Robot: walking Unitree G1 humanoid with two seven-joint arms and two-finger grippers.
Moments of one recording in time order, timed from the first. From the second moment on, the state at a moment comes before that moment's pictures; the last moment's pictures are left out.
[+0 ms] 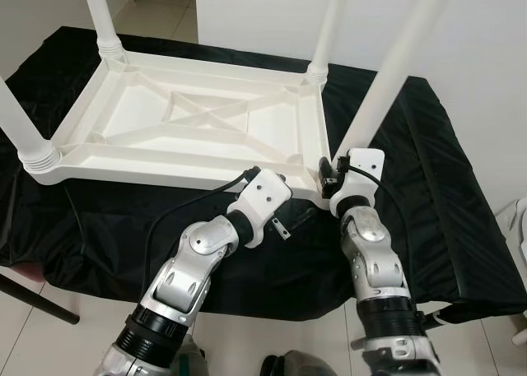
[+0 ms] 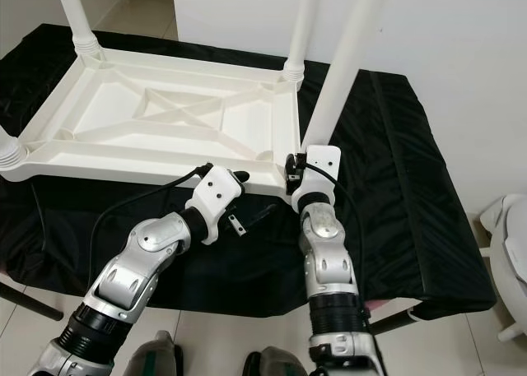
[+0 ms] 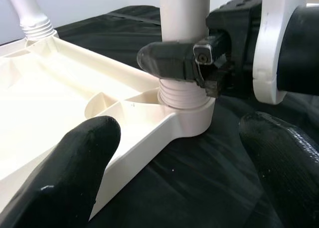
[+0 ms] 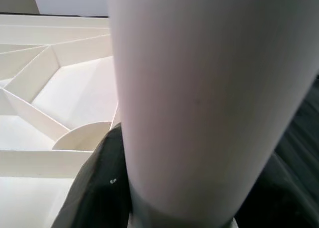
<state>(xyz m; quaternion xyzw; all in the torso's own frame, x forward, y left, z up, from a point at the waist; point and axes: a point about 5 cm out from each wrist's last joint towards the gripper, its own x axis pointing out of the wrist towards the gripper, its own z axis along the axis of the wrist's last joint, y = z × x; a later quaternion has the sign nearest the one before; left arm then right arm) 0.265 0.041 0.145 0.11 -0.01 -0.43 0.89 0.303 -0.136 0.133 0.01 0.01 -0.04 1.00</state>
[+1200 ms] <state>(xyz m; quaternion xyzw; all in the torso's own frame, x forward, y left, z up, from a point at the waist) 0.268 0.043 0.148 0.11 -0.02 -0.43 0.90 0.319 -0.167 0.133 -0.05 0.04 0.28 0.96</state>
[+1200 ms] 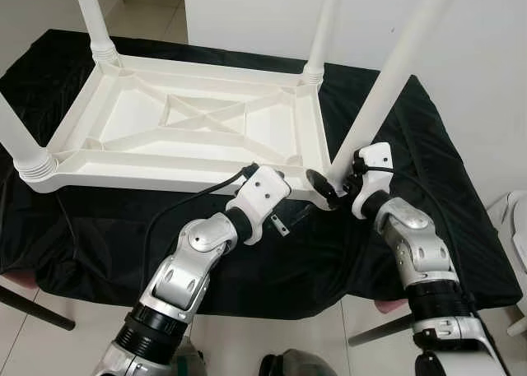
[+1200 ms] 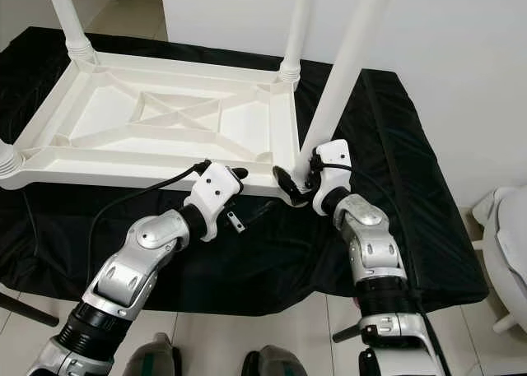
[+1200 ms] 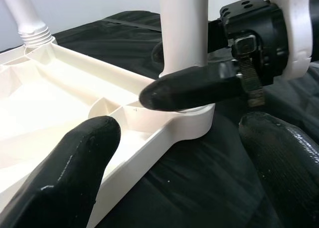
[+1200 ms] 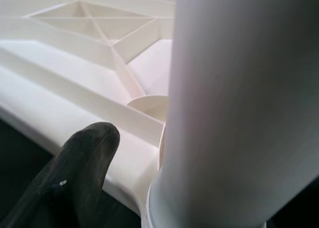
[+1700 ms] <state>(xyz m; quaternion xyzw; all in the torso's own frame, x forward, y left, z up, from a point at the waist) 0.272 0.044 0.153 0.12 -0.03 -0.42 0.90 0.330 -0.182 0.130 -0.08 0.04 0.34 0.94</state>
